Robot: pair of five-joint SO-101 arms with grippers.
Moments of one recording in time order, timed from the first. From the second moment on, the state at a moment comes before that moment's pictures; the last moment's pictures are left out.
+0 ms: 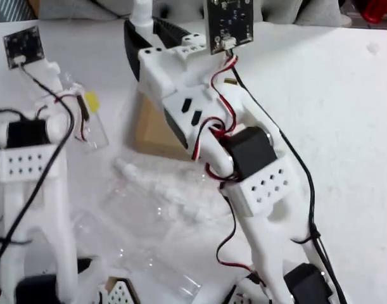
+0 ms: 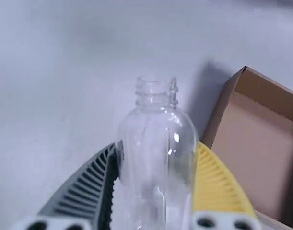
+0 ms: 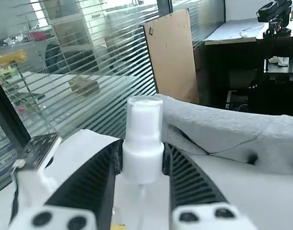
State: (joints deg) left arm -13.1 -27.6 21.8 61.4 14.7; right arm -36.4 -19.9 -9.8 40.7 -11.7
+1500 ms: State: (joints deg) left arm 6.2 -76.9 76.7 18.7 -1.1; right arm -36.3 -34.5 12.3 10.2 0.7
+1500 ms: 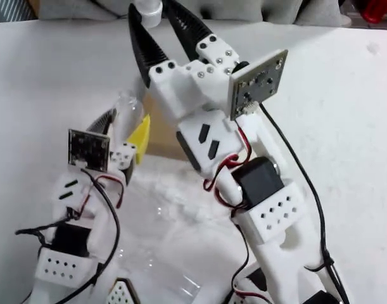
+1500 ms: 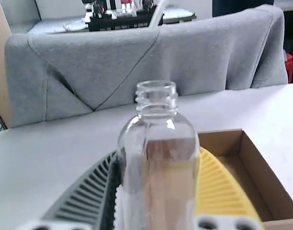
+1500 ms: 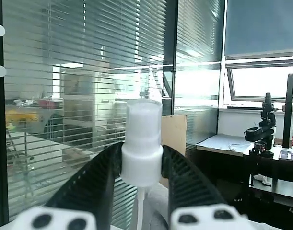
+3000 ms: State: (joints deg) left arm 9.6 -76.9 84.6 6.2 -1.1; right arm -37.1 -31.9 11.5 18.4 6.4
